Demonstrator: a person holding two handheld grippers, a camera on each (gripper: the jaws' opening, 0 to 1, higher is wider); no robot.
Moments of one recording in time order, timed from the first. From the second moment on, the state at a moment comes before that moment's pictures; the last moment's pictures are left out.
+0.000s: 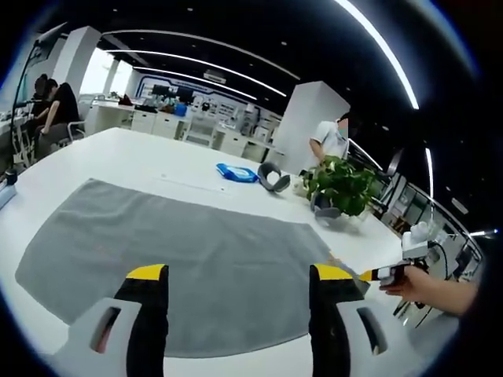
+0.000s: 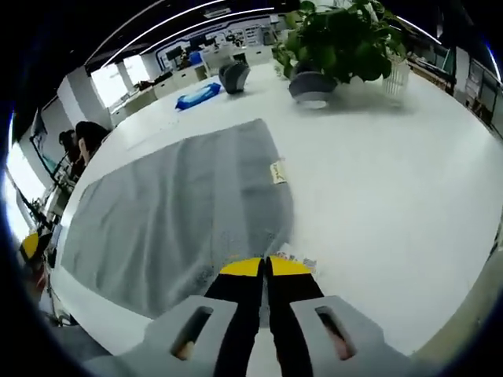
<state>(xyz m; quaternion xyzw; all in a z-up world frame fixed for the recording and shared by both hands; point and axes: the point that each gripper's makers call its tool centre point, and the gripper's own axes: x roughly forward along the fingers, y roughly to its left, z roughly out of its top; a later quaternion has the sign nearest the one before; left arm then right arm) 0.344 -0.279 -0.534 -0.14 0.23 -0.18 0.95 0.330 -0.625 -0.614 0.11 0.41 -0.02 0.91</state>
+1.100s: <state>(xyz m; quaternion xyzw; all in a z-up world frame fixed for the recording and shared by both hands) 0.311 -0.350 -0.562 -0.15 0.31 -0.31 0.89 0.350 -0.509 -0.579 0.13 0.35 0.22 0.90</state>
